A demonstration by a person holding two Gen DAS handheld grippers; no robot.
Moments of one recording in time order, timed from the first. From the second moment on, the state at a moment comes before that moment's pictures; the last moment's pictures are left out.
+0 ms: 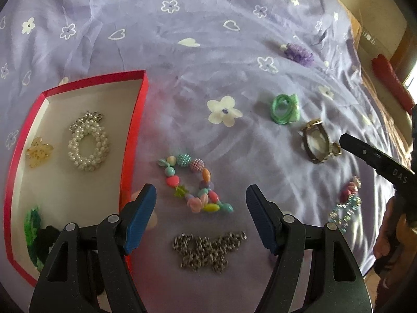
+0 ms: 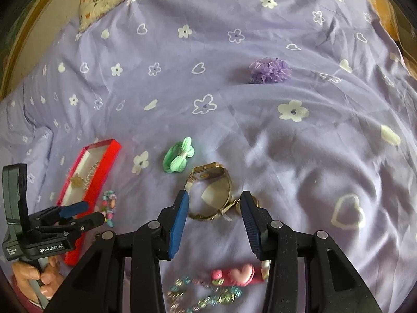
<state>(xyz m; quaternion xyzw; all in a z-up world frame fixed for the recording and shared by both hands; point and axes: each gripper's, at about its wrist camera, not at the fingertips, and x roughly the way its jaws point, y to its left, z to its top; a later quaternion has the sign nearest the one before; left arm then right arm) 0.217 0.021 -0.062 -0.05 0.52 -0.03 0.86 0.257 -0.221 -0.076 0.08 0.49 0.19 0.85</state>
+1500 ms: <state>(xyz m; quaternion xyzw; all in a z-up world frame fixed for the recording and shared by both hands) 0.148 0.074 -0.010 -0.12 0.44 -0.04 0.89 0.208 -0.143 -0.042 0.11 0.46 0.29 0.83</state>
